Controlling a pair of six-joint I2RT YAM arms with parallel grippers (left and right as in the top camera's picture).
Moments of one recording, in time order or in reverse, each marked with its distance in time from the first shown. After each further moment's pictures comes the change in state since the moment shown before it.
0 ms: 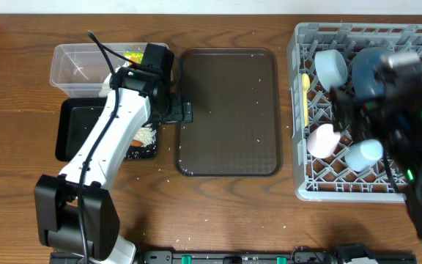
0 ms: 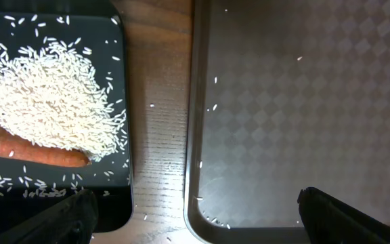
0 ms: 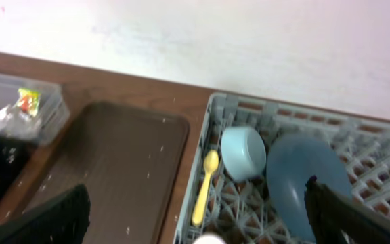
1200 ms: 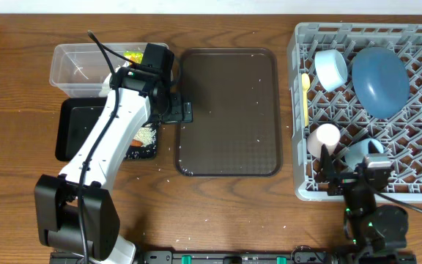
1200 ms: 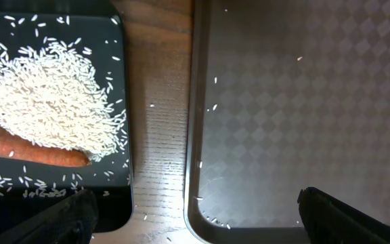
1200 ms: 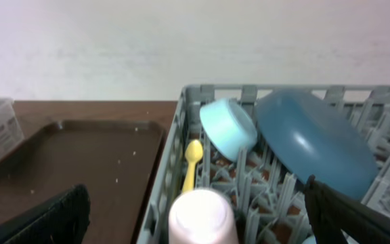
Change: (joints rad) left arm 0.000 0.000 0.000 0.000 0.001 0.000; right arm -0.045 -0.818 -1.176 0.718 0.074 0.098
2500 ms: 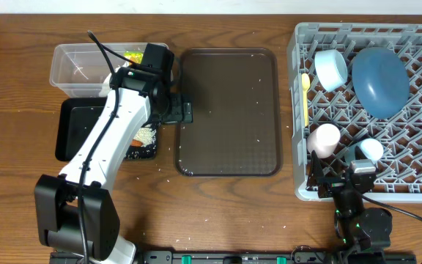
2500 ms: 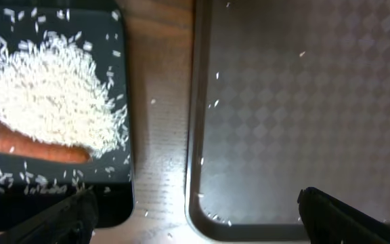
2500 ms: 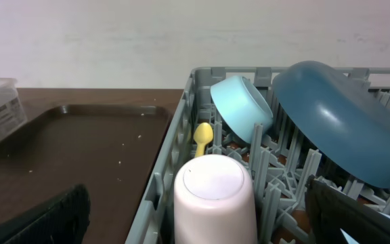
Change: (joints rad) left arm 0.000 0.000 0.000 -0.016 -0.001 0.000; right arm -0.001 -0.117 -0.208 0.111 -0.040 0.000
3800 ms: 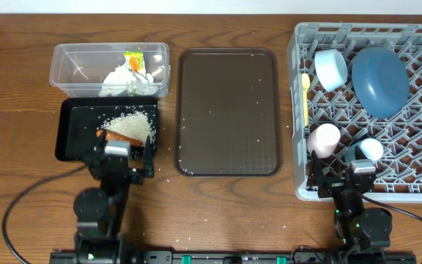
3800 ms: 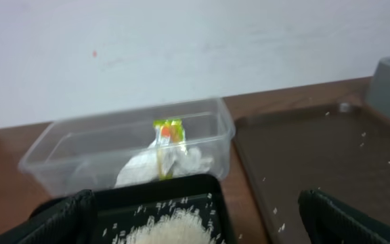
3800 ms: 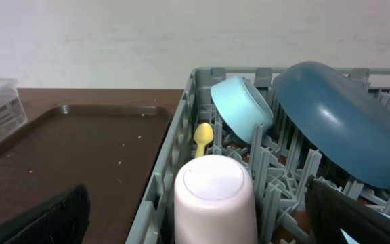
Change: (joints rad) left arm 0.222 -1.379 -1.187 1.052 0.027 0.426; right arm 0.000 -0.001 0.000 0.000 0.000 0.000
